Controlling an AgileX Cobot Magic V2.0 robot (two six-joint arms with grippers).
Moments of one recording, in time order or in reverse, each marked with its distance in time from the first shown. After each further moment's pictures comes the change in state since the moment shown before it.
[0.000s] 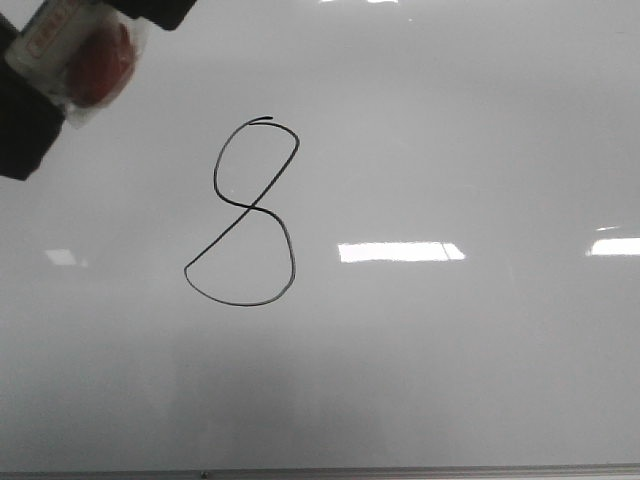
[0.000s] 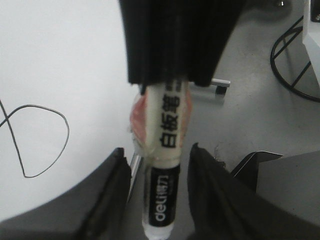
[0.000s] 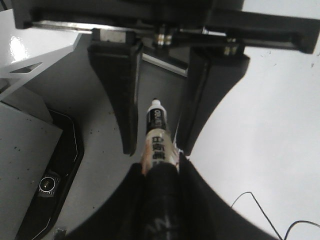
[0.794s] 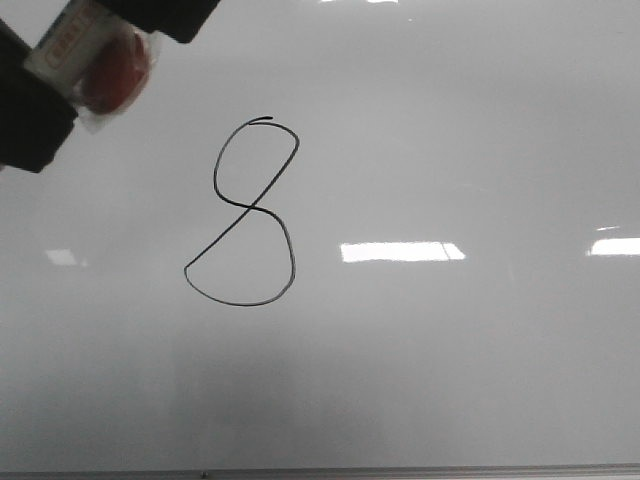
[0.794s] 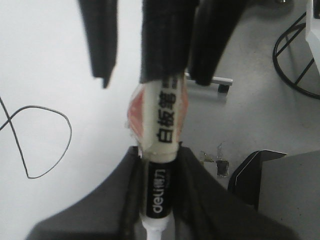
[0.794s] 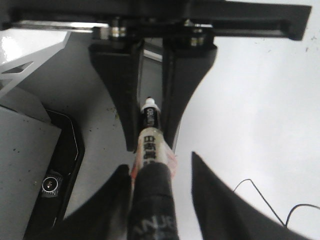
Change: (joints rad) left arm -0.009 0.004 0.000 0.008 -0.017 -0.003; right arm 0.002 0.002 -0.002 -0.035 -0.012 0.096
